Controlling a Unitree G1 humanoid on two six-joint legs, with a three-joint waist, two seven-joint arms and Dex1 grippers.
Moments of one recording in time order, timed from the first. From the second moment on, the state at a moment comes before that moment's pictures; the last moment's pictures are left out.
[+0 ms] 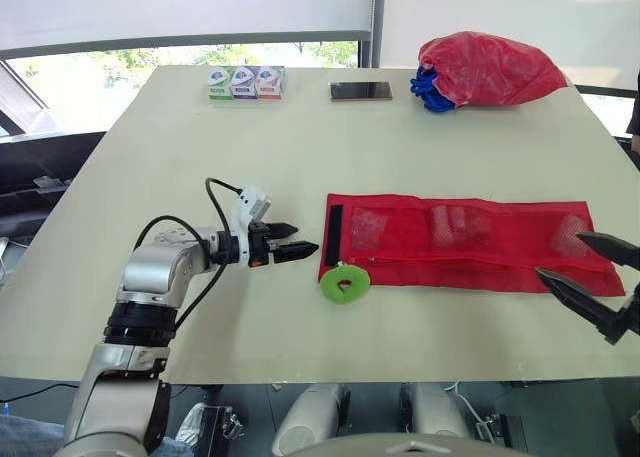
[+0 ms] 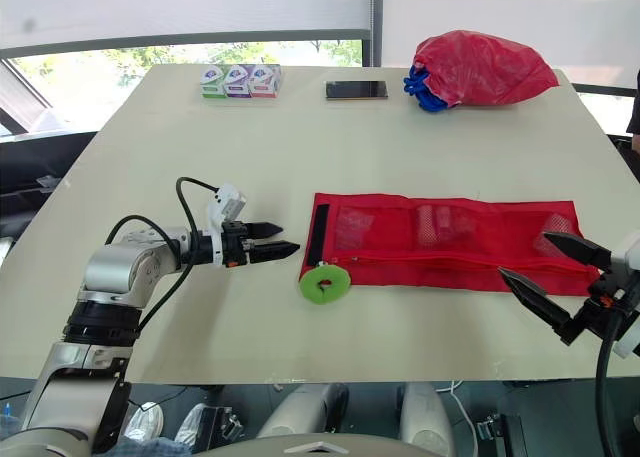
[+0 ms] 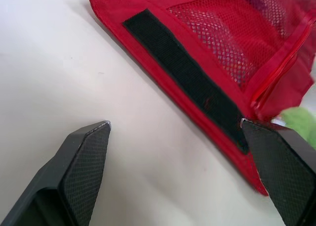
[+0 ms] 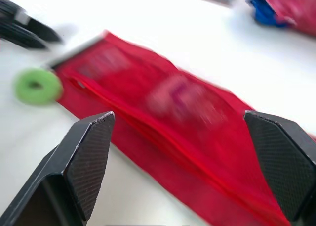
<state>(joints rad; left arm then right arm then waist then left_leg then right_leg) -0.48 0.64 -0.01 0.13 -0.46 0.89 -1.03 0.40 -0.74 -0.83 -0.85 0.93 0.74 0.71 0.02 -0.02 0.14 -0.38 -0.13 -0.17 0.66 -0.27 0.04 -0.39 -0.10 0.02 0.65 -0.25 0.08</state>
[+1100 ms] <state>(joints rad) -0.53 0.49 0.05 0.20 -0.71 1.31 -1.00 0.43 -0.77 -0.69 -0.90 0.95 0.64 0.65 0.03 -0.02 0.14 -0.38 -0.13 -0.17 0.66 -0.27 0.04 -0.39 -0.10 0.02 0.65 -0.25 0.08</state>
